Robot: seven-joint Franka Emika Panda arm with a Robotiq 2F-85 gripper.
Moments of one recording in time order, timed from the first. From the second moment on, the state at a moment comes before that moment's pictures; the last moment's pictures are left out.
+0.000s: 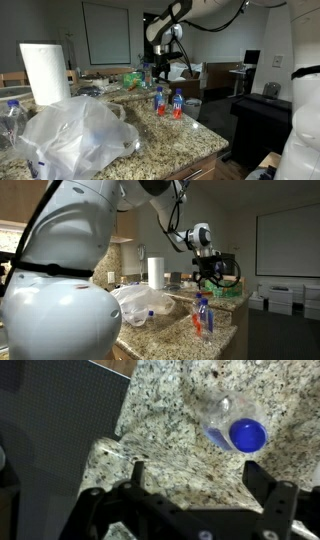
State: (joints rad) arm 0.00 0.28 -0.05 -1.72 -0.10 2.08 -0.25
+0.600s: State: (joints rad) arm 0.02 0.26 -0.04 -1.73 -0.16 1.88 0.05
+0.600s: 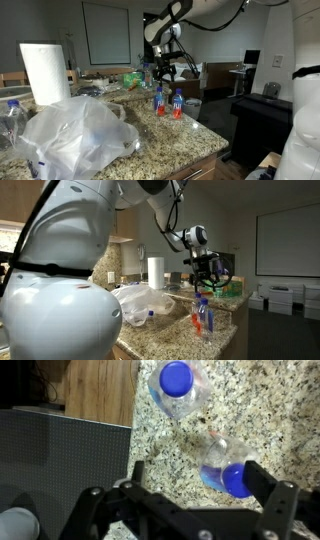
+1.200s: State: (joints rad) arm 0.02 0.24 -0.03 -1.74 -0.10 1.86 0.09
